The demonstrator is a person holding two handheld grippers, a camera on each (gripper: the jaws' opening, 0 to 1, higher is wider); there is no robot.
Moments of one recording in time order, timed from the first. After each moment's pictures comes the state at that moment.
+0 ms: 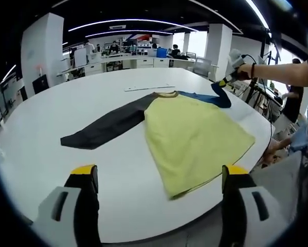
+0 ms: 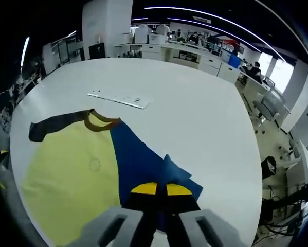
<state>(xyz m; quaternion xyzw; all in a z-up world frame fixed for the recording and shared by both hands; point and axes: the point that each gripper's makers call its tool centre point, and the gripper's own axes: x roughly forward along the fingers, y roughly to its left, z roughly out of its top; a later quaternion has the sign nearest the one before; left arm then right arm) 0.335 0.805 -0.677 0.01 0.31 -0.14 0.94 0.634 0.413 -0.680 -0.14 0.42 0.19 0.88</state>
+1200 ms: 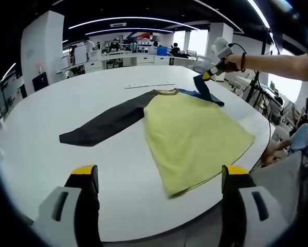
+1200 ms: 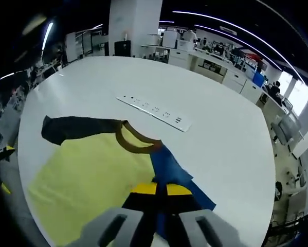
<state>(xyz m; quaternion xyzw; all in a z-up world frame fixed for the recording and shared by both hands) 0.334 0.803 -0.681 0.00 0.31 -0.14 0.94 0.644 0.520 -0.668 -0.19 0.40 0.27 0.86</state>
